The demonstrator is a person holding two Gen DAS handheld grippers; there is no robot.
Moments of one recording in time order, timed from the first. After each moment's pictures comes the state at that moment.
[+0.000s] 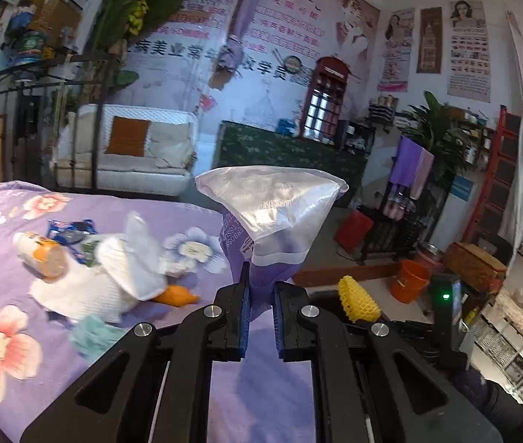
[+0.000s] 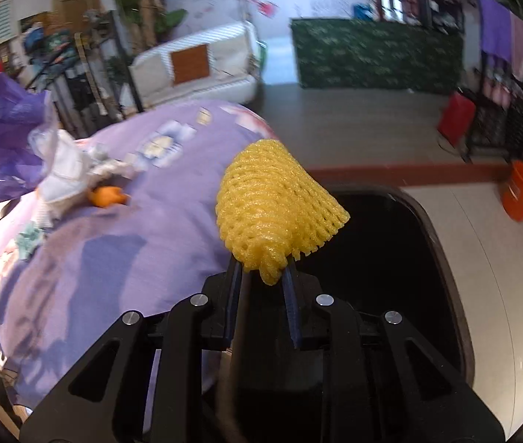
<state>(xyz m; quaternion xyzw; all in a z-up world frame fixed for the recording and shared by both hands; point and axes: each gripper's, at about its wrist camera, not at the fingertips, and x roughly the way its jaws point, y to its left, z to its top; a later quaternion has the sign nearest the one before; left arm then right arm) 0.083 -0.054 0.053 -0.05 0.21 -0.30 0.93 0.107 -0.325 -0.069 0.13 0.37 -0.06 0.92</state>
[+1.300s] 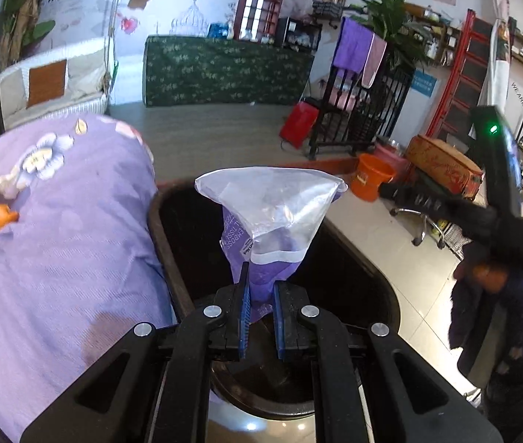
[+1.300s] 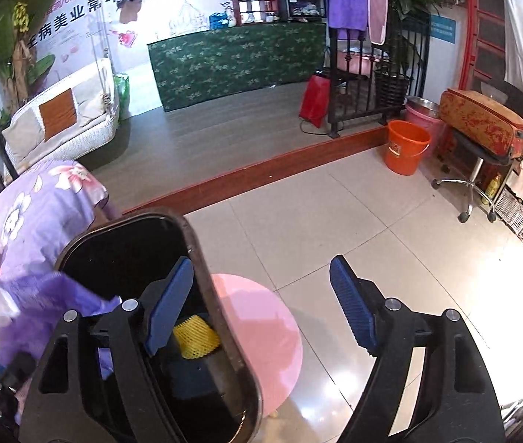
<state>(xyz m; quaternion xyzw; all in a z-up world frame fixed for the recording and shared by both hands) 0.069 -0.240 -0.048 0.05 0.35 -0.39 0.85 0.036 -0.481 -0.064 0.17 0.33 -0.30 0.88</state>
